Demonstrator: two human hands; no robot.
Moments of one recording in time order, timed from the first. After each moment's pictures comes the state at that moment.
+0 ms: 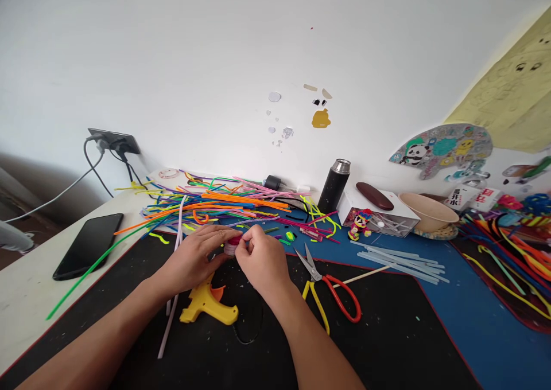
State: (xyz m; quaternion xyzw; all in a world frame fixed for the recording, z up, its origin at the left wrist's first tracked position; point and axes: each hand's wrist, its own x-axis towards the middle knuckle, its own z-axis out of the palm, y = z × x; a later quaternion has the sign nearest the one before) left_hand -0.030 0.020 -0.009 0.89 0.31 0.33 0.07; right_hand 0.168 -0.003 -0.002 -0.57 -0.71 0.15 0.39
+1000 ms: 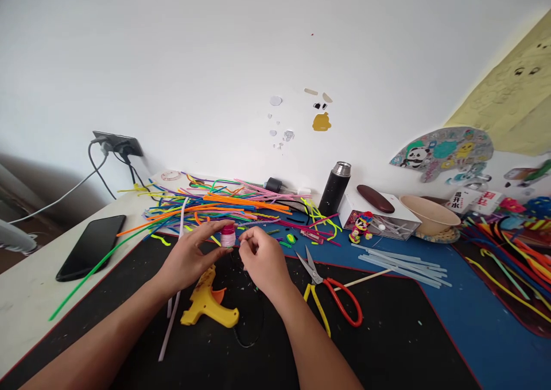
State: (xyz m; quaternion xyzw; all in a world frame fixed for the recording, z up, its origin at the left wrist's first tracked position) left_hand -0.033 0.020 -0.008 0.81 0.40 0.41 0.16; right_hand 0.172 -0.001 -0.001 -0.52 -0.64 0.39 0.42
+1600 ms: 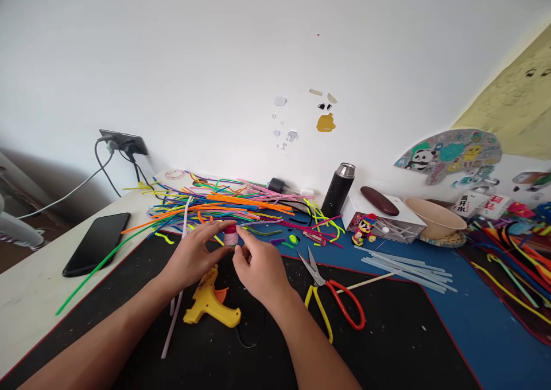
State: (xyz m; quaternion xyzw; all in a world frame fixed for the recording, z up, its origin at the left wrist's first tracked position) left_hand -0.031 0.023 -0.014 0.80 0.44 0.39 0.13; right_hand 0.165 -0.008 -0.005 -0.50 -0.75 0.22 0.37
